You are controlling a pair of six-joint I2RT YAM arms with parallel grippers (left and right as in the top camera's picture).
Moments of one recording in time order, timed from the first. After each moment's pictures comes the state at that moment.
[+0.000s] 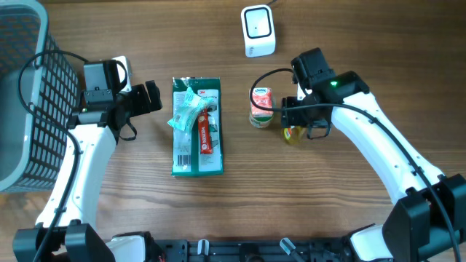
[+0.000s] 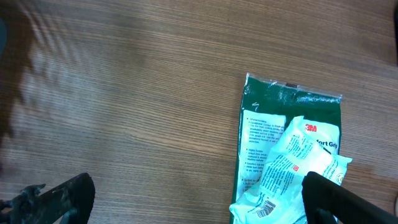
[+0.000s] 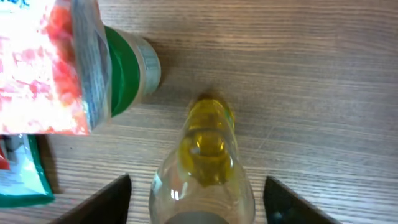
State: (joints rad) left arm 0.06 1.43 1.02 -0.54 0.05 -0.17; right arm 0.37 1.63 1.29 -1.01 -0.02 0.35
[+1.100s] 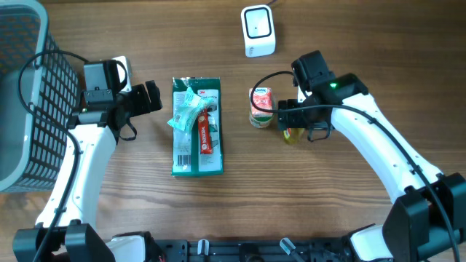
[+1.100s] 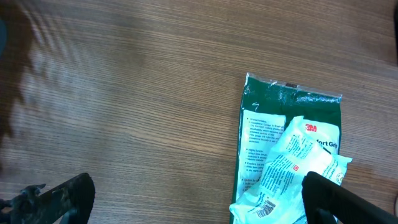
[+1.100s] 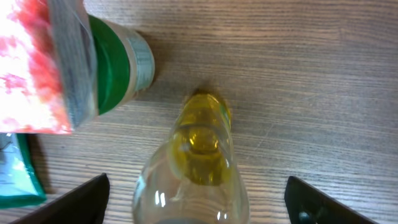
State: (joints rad) left arm 0.06 1.43 1.02 -0.54 0.05 -0.17; right arm 0.36 1.63 1.25 -0.98 -0.02 0.34
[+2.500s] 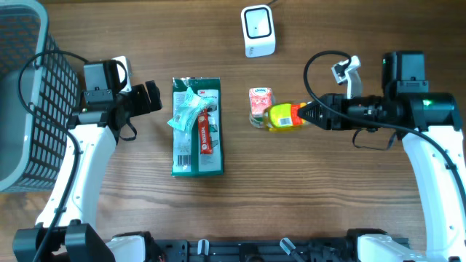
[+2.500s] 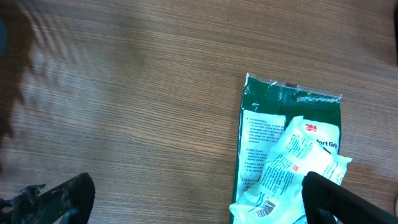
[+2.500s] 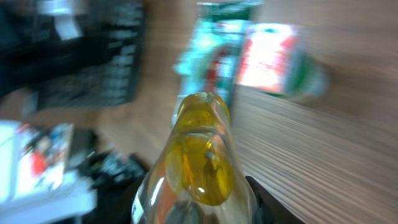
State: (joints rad) left arm 0.06 1.43 1.02 -0.54 0.05 -0.17; right arm 0.00 1.34 1.26 -1.11 -0.90 -0.02
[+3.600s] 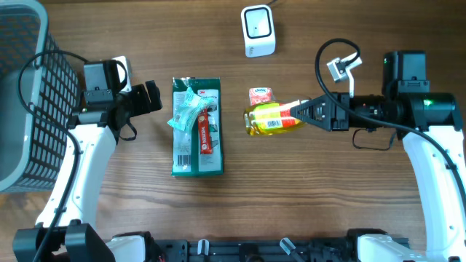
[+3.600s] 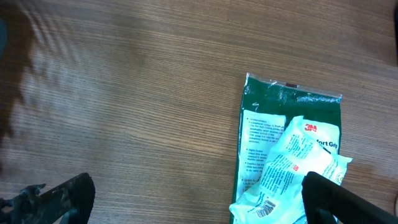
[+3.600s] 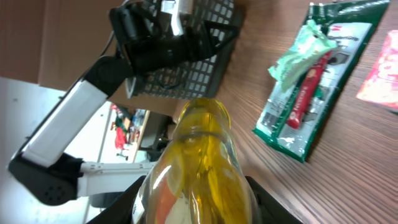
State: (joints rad) left arm 0.06 1.43 1.02 -0.54 0.05 -0.17; right arm 0.00 1.34 1.26 -1.10 -1.21 0.00
